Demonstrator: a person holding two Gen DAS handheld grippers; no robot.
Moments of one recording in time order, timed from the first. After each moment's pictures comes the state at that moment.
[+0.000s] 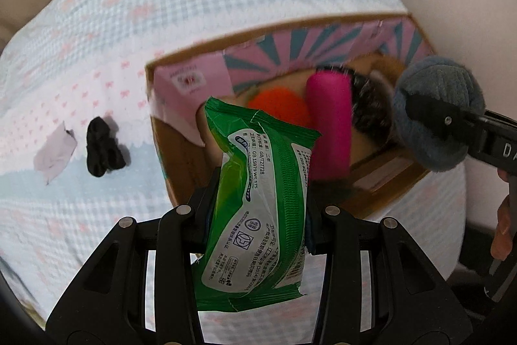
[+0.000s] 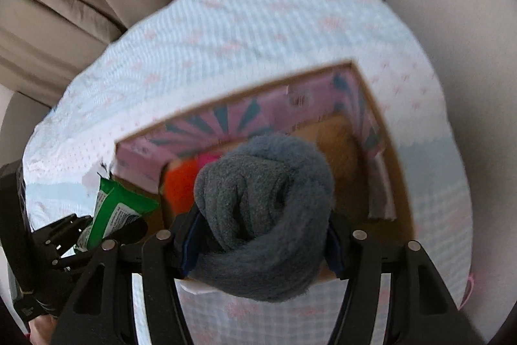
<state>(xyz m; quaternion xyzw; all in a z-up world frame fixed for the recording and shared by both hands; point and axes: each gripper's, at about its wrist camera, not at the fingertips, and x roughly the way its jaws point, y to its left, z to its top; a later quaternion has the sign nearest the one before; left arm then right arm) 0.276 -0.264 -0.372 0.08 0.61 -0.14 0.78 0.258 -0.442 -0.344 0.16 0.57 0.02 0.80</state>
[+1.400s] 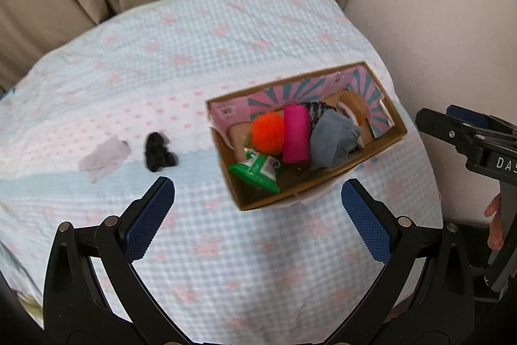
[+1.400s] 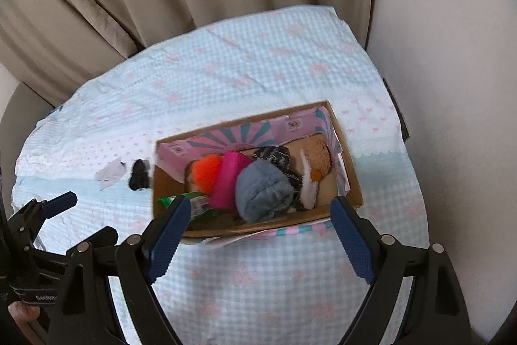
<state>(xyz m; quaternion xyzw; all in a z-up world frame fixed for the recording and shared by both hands) 0.201 -0.217 -0.225 0.06 0.52 -0.14 0.84 0.181 -0.418 -0.223 0.11 0.51 0.00 0.85</state>
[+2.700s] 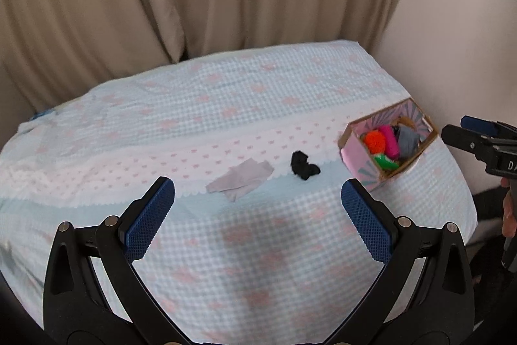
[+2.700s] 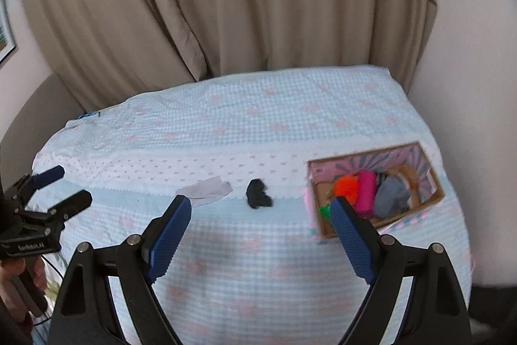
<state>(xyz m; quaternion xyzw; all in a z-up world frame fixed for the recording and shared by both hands) 0.188 0.129 -0.148 0.07 0.41 -0.17 0.89 0.137 -0.126 -0.141 0.08 0.42 0.00 0.90</state>
